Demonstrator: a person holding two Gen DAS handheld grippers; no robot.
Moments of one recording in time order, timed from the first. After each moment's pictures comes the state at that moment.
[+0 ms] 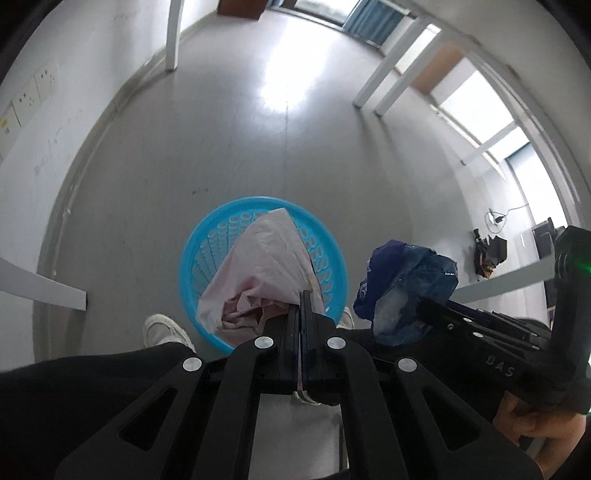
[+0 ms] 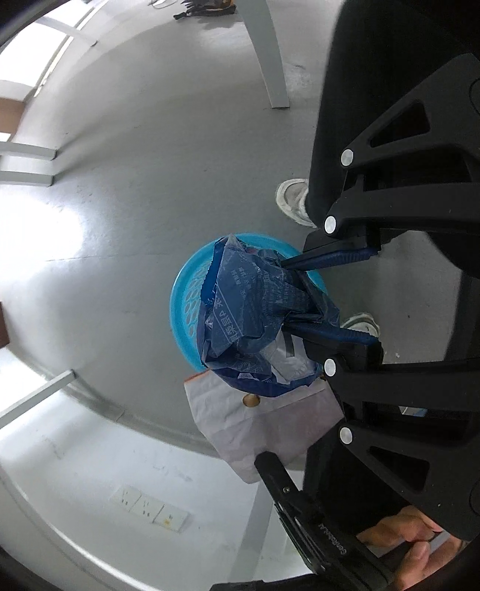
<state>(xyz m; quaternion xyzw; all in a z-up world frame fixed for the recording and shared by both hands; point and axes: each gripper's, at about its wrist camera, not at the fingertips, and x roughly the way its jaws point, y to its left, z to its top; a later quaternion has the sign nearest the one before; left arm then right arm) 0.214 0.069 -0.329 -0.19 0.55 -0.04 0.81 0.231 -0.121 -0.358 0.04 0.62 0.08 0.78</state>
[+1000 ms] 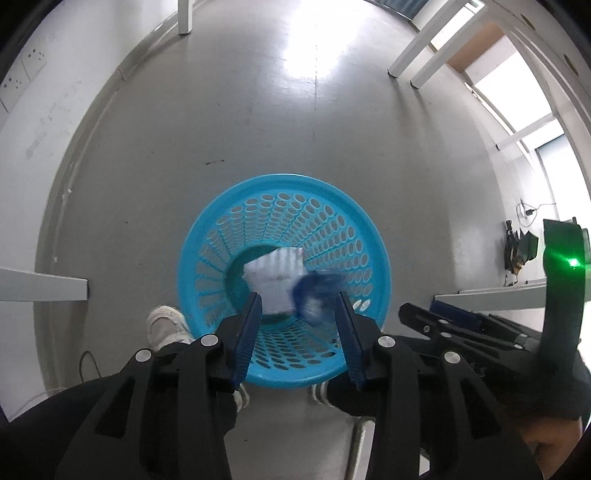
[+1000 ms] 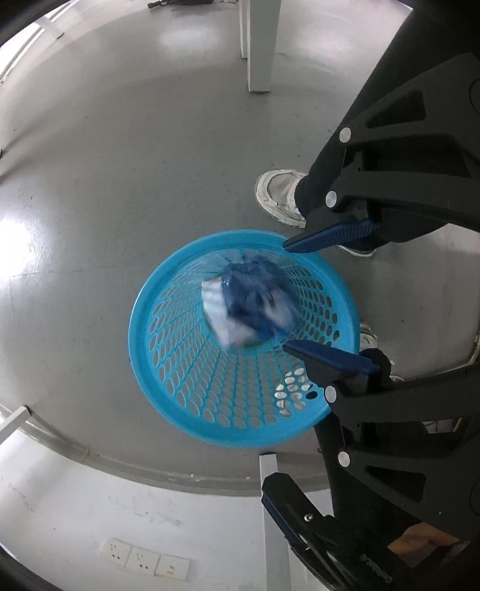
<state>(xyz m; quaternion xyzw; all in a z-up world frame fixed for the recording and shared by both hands) 0.261 0.068 -0.379 -0.18 0.61 -0.01 0.77 0.285 -0.112 -0.447 0.05 0.69 0.07 0.72</state>
